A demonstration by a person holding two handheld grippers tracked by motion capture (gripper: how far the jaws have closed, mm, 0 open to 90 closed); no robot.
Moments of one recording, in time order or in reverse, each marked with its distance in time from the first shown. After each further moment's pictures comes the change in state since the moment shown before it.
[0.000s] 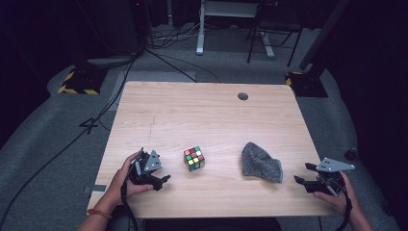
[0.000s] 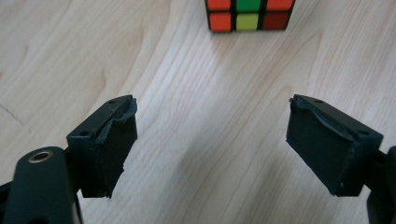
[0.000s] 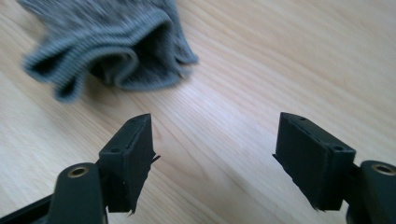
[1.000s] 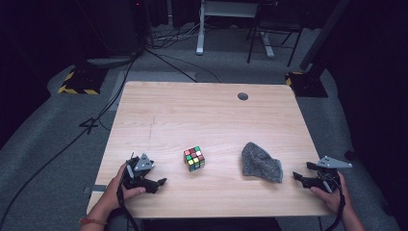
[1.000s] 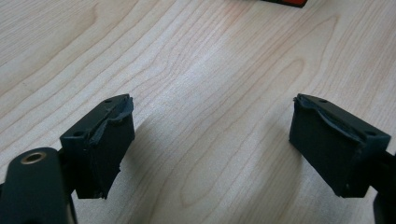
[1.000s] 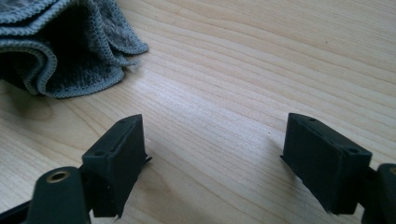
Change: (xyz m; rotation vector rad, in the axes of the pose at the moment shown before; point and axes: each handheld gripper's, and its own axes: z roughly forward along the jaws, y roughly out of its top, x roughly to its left) left arm 0.005 -0.030 0.007 -0.063 -0.065 -0.206; right arm -0.014 -0.013 0.023 -0.018 -0.052 0.162
